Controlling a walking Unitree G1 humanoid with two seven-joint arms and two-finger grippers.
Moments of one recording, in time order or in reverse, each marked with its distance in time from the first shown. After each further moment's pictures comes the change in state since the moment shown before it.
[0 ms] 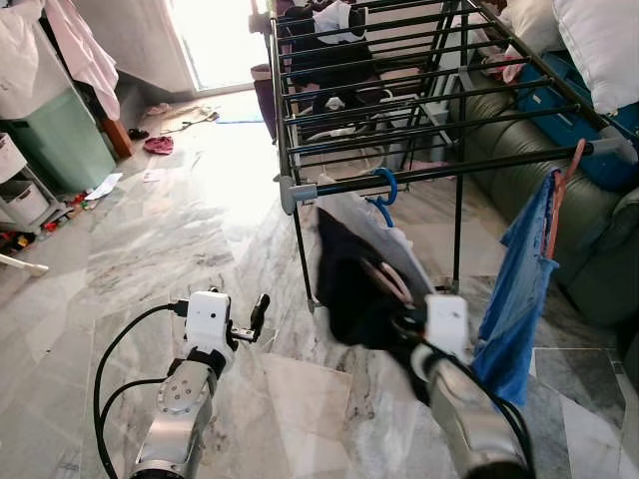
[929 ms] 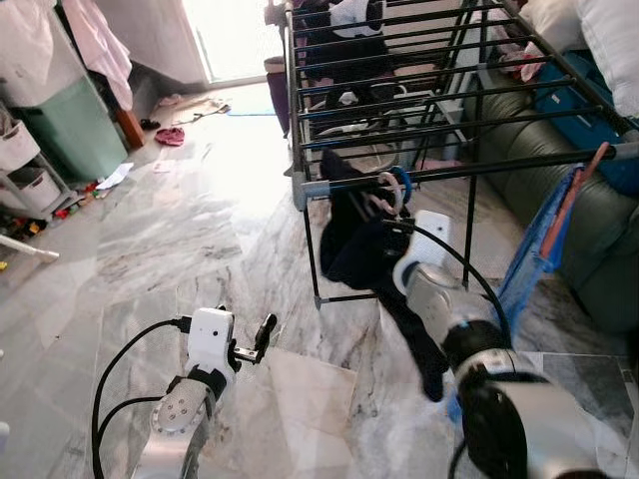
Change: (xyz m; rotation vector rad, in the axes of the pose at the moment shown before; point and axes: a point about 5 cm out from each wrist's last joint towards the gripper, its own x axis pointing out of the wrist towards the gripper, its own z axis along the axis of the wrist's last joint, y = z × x) left arm -0.021 -0.008 -0.010 -0.022 0.059 -0.080; right arm 0.066 0.019 0.089 0.152 0.122 -0.061
